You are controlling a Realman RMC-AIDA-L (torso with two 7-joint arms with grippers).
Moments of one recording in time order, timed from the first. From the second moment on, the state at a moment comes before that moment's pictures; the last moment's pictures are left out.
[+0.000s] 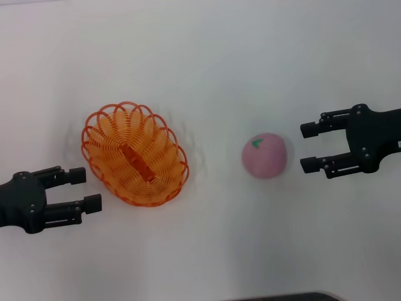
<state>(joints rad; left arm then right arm) -0.30 -2.09 0.58 0.80 2.14 1.86 -1.53 0.47 1.98 -0.69 -0.73 -2.19 -1.81 1.37</state>
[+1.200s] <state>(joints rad) -0.50 -2.04 0.56 1.10 2.14 1.99 -1.99 0.47 1.98 -0.69 -0.74 -2.19 -1.81 1.38</state>
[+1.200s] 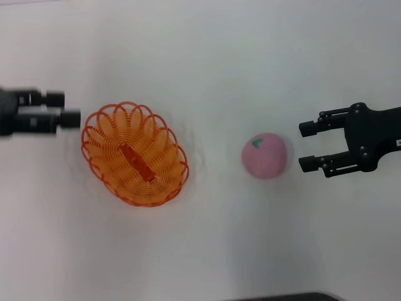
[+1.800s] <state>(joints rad) -0.77 -1.98 0.81 1.12 2.55 1.71 -2.39 0.48 1.98 -0.69 -0.74 -2.19 -1.80 1.37</state>
